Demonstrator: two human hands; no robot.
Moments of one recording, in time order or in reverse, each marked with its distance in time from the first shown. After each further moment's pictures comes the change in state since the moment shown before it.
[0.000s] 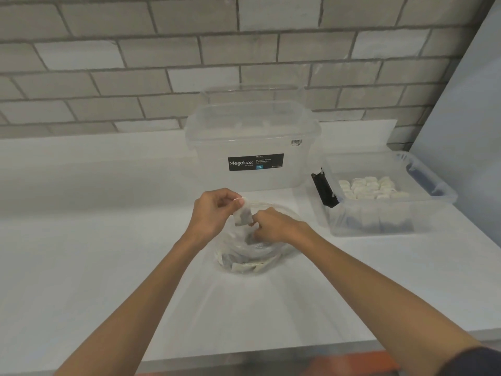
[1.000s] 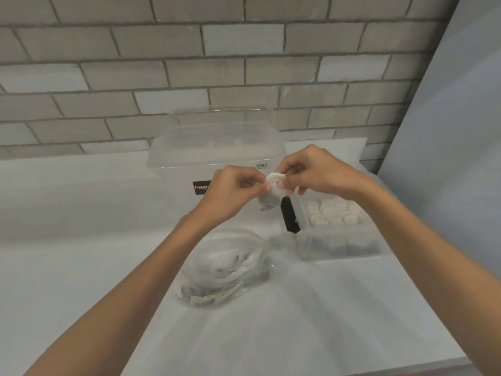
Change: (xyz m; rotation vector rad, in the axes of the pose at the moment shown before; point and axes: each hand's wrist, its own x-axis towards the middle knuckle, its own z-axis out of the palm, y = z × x) left_hand 0.035 0.120 0.060 0.108 -0.185 0.345; right_hand -0.099 0.068 -0.179 0.447 0.337 -0.174
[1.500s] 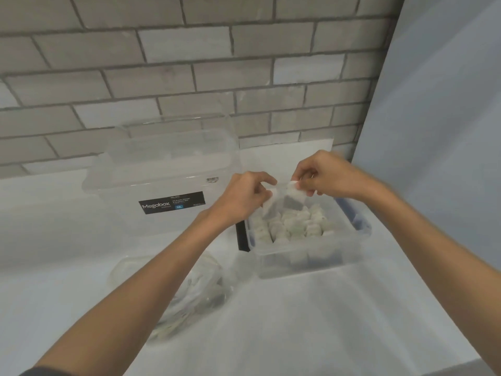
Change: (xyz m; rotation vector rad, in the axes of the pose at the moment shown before) left_hand 0.082 0.026 0.104 0.249 -0.169 0.034; right_hand -0.014 0.102 -0.085 -0.244 0.081 0.092
